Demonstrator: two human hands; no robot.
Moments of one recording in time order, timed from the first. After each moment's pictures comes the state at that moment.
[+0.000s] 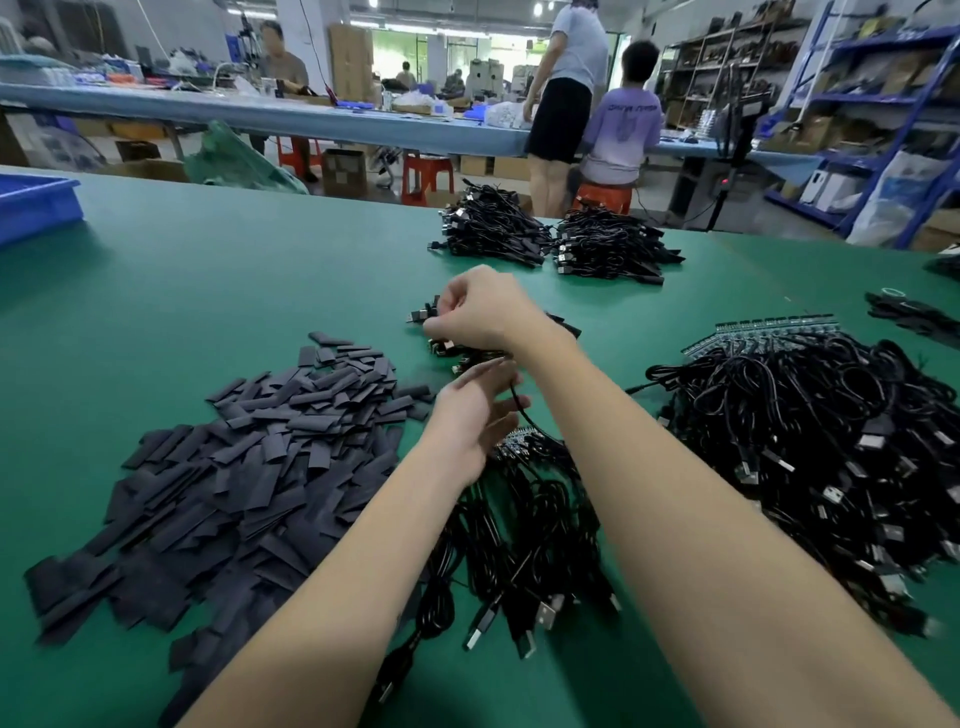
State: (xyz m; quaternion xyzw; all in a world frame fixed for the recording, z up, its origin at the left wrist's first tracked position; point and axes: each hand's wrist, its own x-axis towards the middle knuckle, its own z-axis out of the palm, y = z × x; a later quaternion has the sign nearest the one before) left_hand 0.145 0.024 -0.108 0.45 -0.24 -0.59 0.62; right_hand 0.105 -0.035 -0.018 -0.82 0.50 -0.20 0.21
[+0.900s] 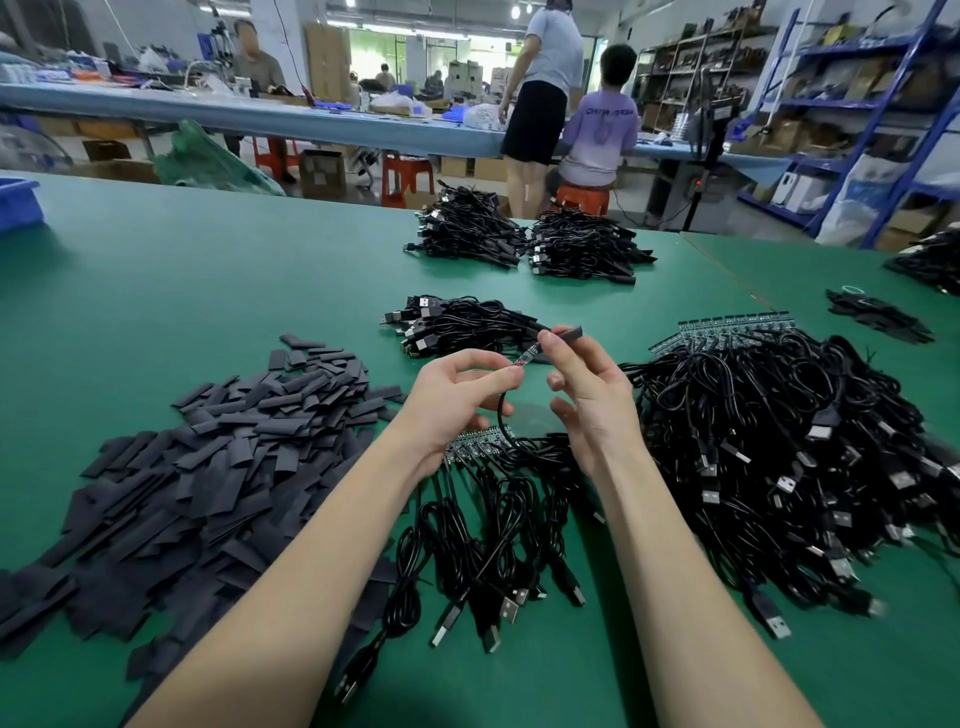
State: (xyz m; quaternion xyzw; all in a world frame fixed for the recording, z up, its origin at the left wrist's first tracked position) left_hand 0.151 0.033 -0.095 0.46 -0.47 -0.52 0.54; right_hand -0.002 0.023 -0.085 -0.43 0.39 -0.59 0.56
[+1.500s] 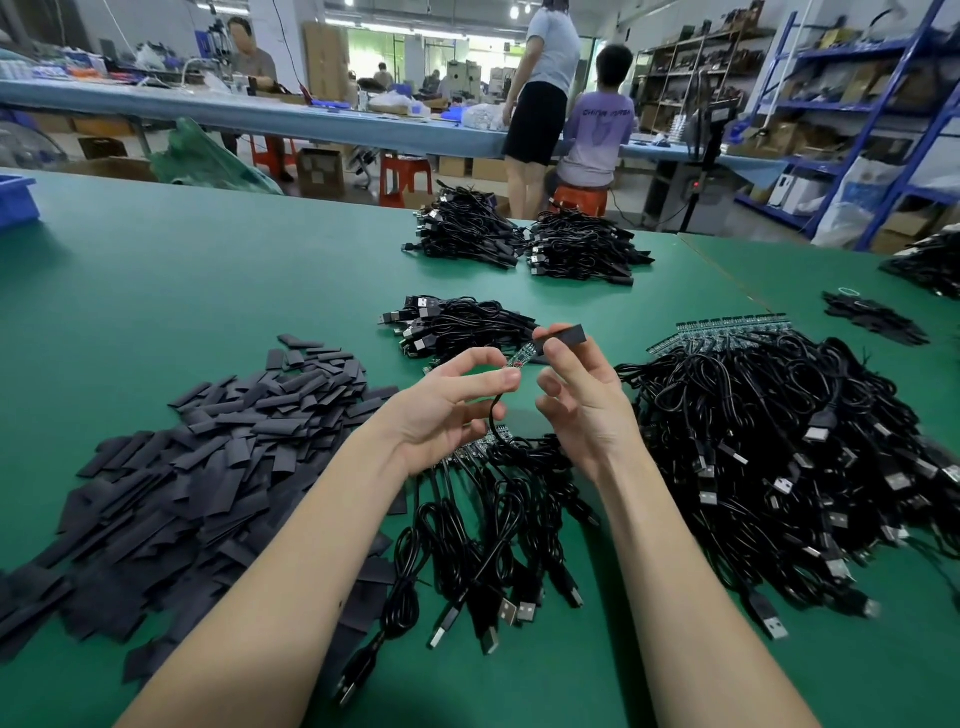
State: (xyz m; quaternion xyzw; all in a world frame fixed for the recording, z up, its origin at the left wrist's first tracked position) left_hand 0.162 0.040 -0.085 0.34 -0.43 -0.69 0.47; right_hand -0.006 0.021 -0.090 -0.43 0.27 -0.58 0.64
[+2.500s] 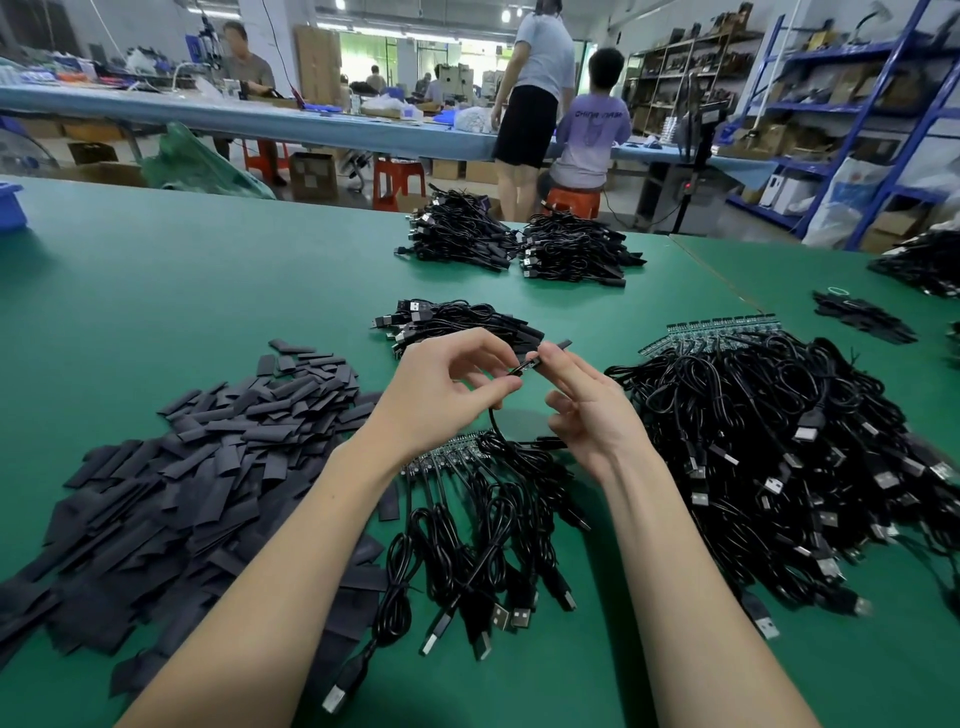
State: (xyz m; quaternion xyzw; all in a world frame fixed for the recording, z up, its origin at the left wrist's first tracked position) left_hand 0.160 0.040 -0.077 0.44 -0.70 -0.25 0.50; right_hand -0.019 0.006 -0.095 -0.41 0.39 -0.53 0.64
